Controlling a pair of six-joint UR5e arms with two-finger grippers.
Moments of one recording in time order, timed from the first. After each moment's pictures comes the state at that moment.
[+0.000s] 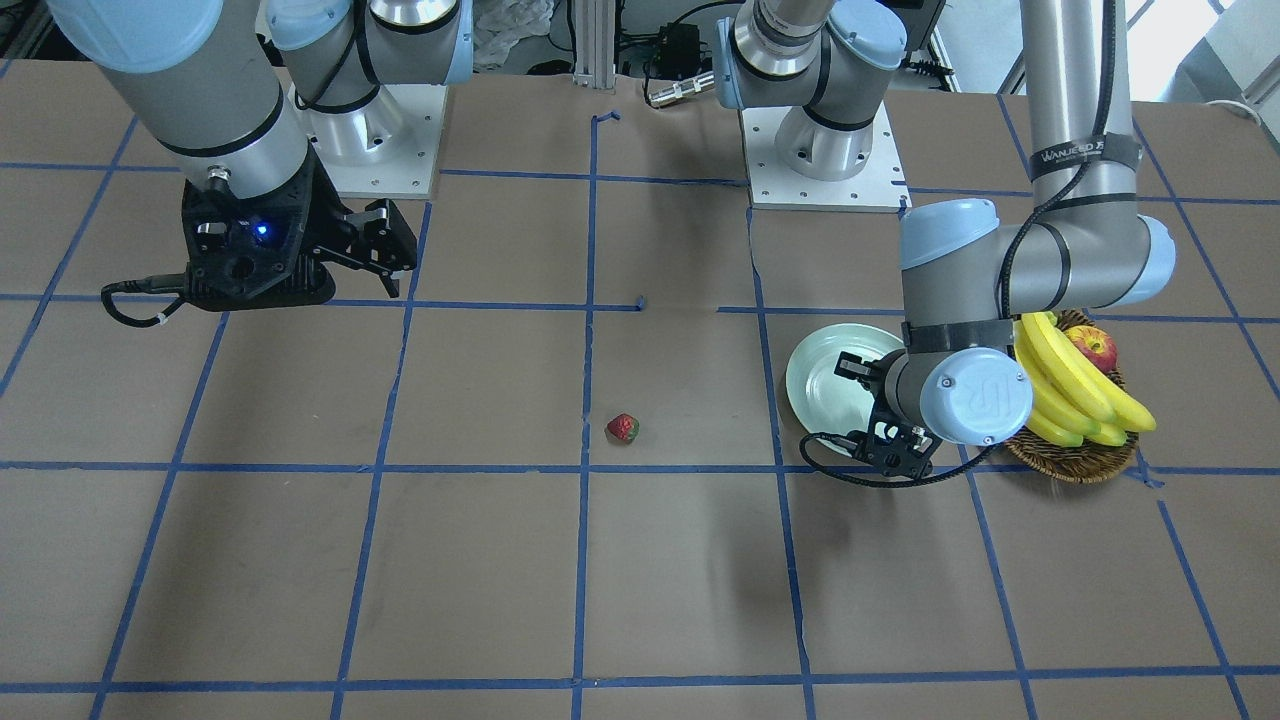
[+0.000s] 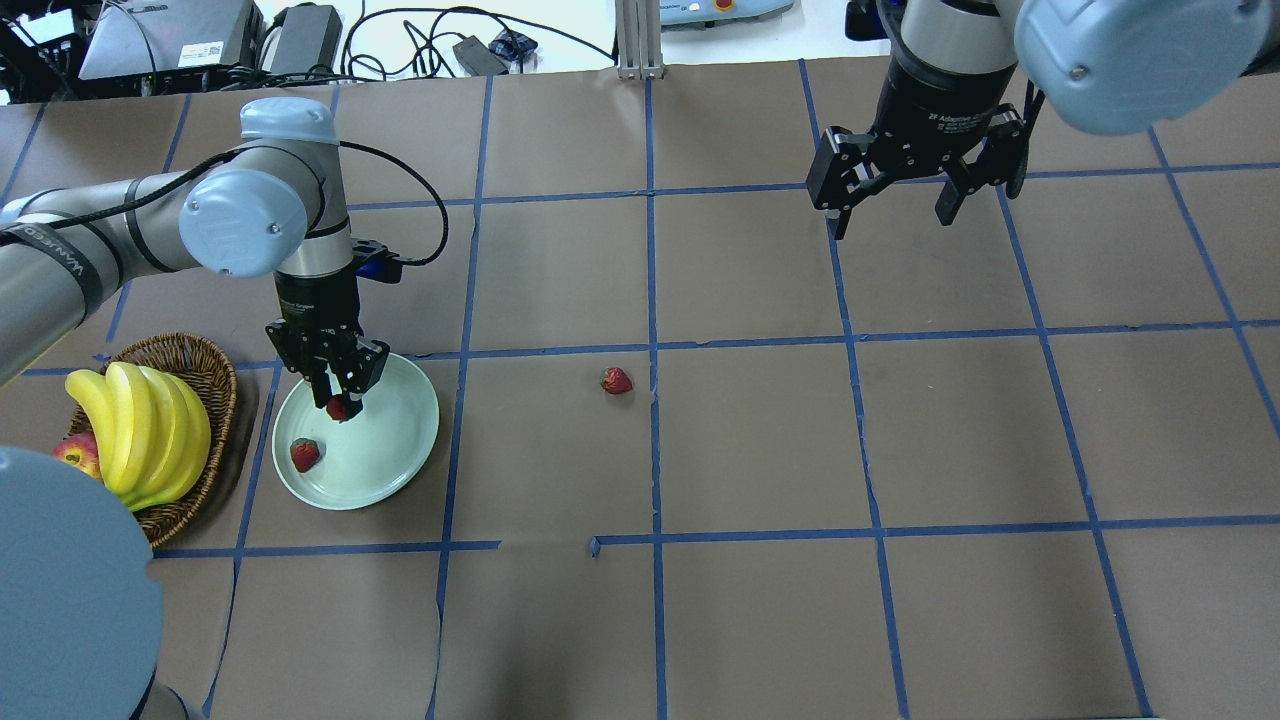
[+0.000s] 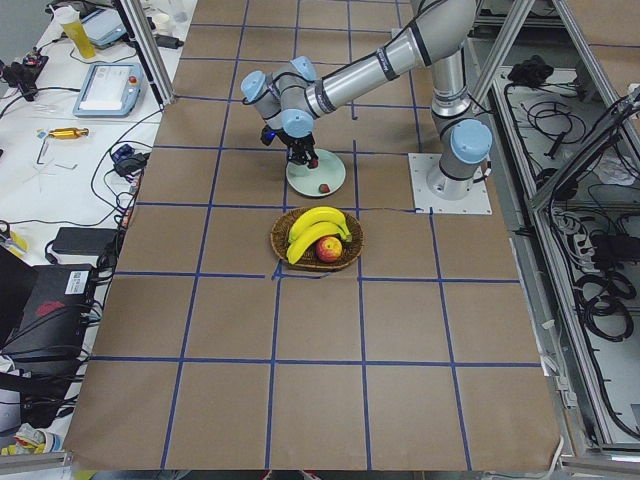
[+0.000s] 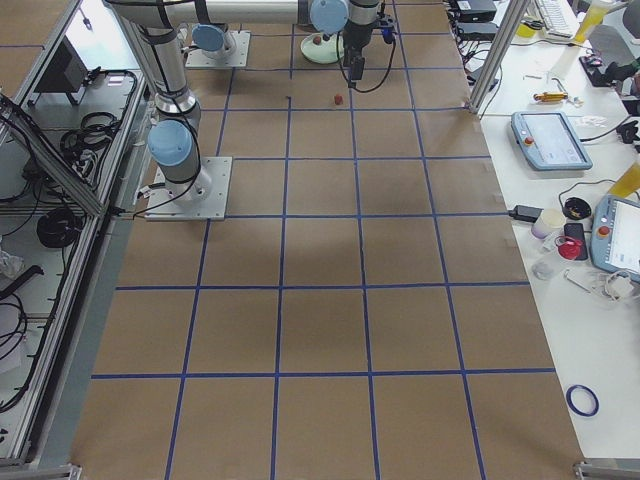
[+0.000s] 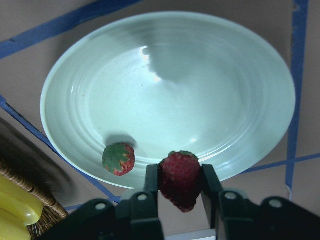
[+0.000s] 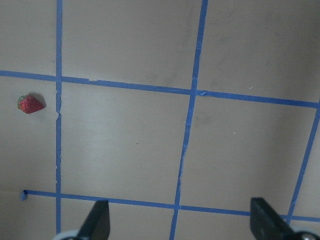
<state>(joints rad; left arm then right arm) -1.45 -1.99 -1.71 -1.54 1.78 0.40 1.63 -1.45 1.48 -1.52 -1.56 -0.06</state>
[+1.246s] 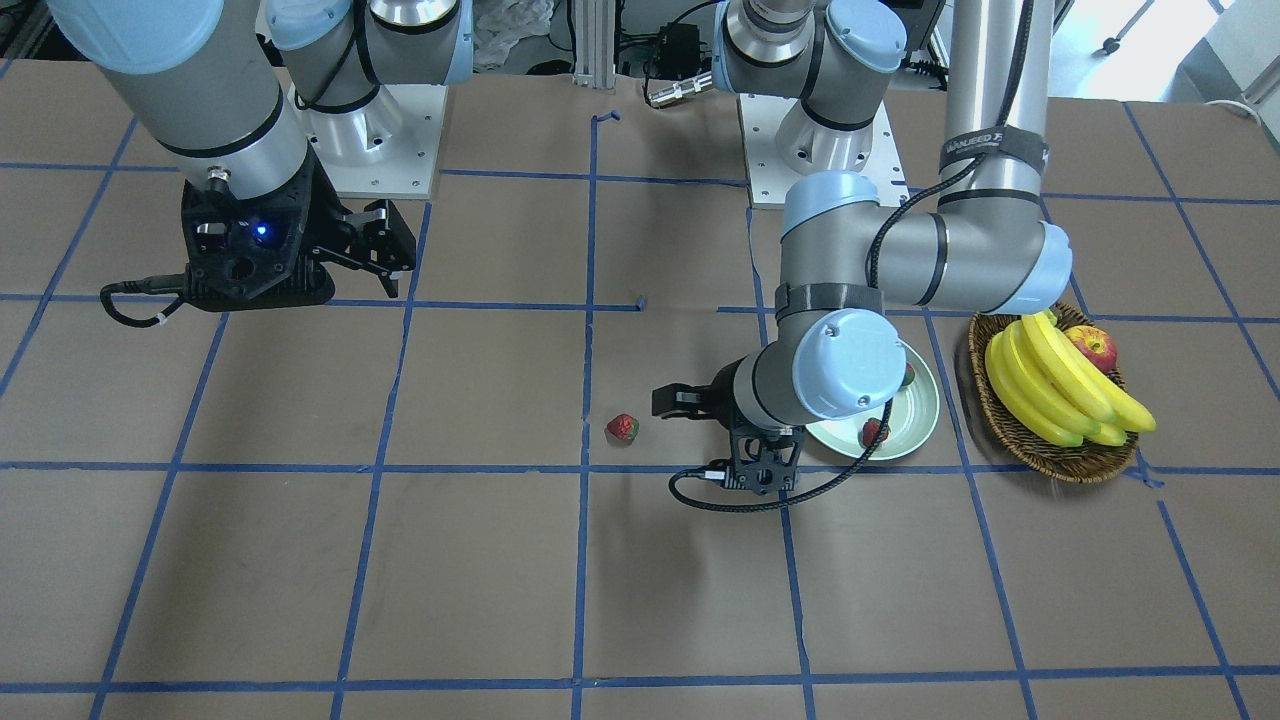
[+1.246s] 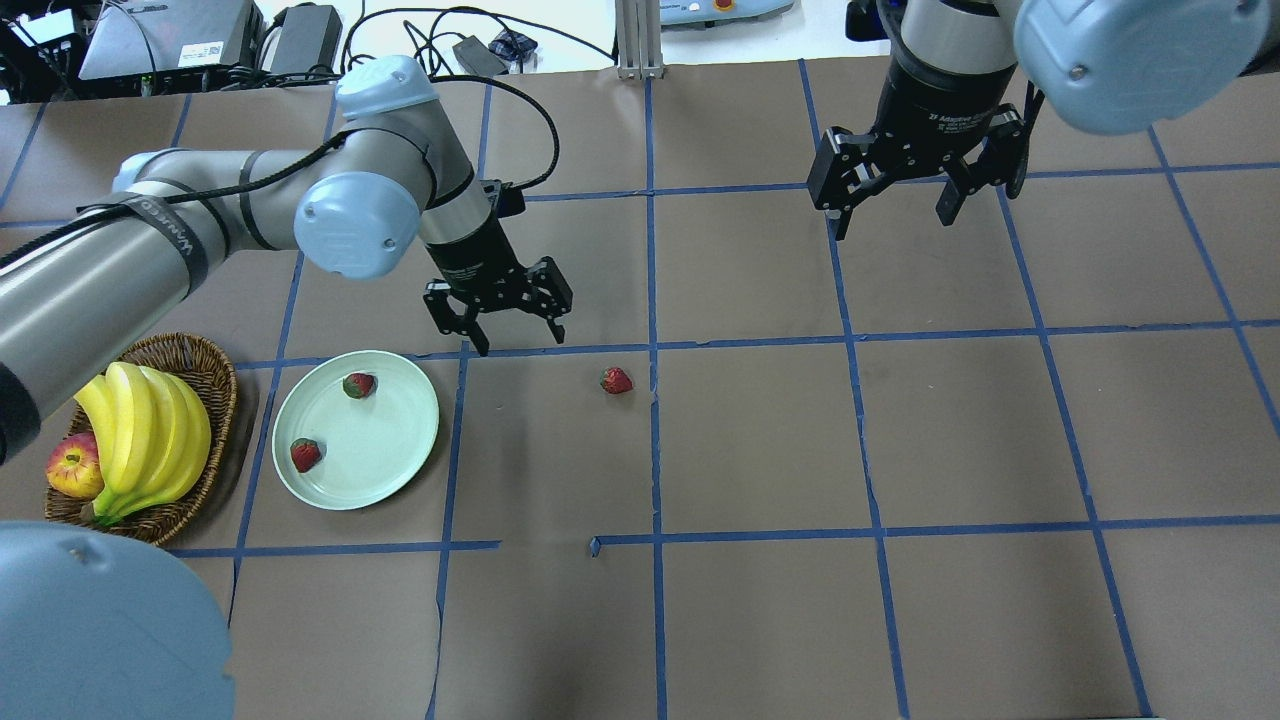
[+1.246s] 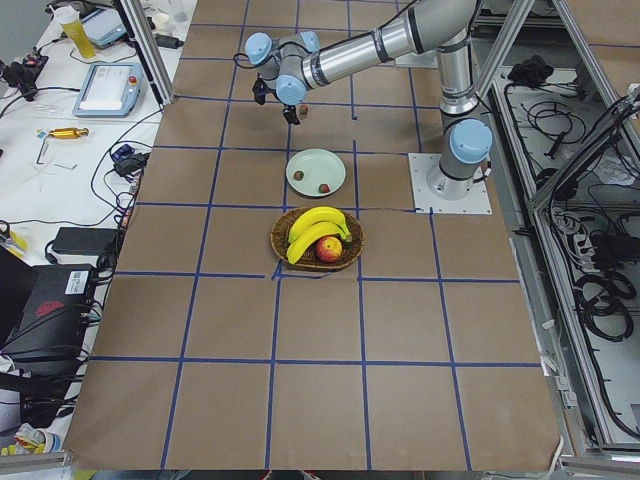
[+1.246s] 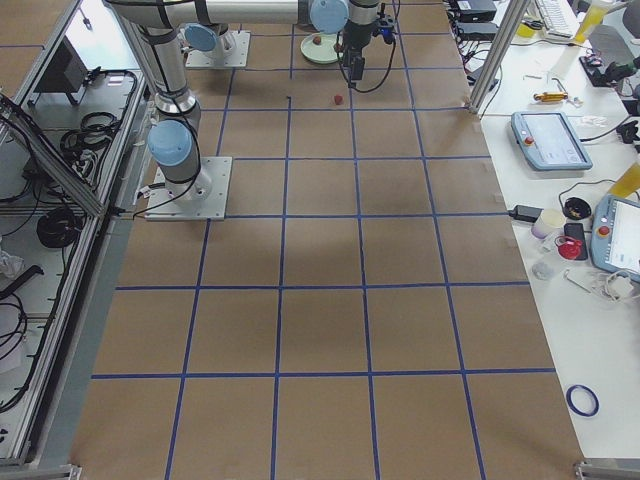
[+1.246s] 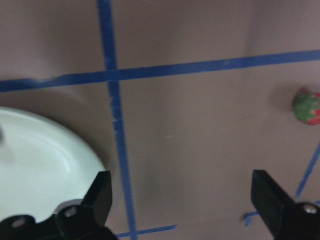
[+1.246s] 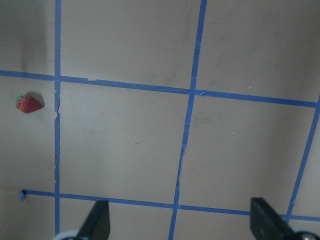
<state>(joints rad) -1.67 -2.01 -1.65 -1.35 1.31 -0.10 1.63 -1.45 1.48 -1.52 -1.57 -0.06</state>
